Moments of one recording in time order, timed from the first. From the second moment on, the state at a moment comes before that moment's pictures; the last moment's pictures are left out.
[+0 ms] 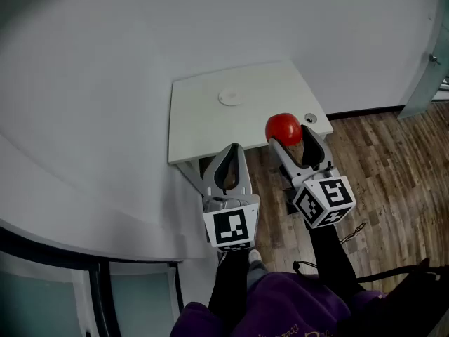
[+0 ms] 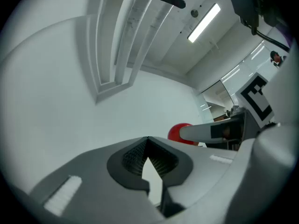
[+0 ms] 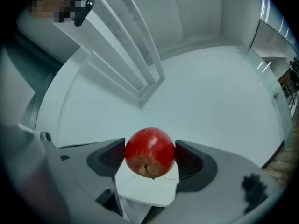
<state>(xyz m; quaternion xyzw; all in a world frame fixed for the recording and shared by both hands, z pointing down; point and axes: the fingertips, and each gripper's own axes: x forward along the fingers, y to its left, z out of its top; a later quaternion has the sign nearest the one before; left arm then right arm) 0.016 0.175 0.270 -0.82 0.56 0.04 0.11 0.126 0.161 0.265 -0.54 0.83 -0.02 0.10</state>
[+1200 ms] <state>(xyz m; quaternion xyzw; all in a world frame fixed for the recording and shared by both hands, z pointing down) -0.045 0.067 0.304 -0.82 0.56 0.04 0.07 0.062 0.048 0.291 -0.54 0.84 -0.03 0.09</state>
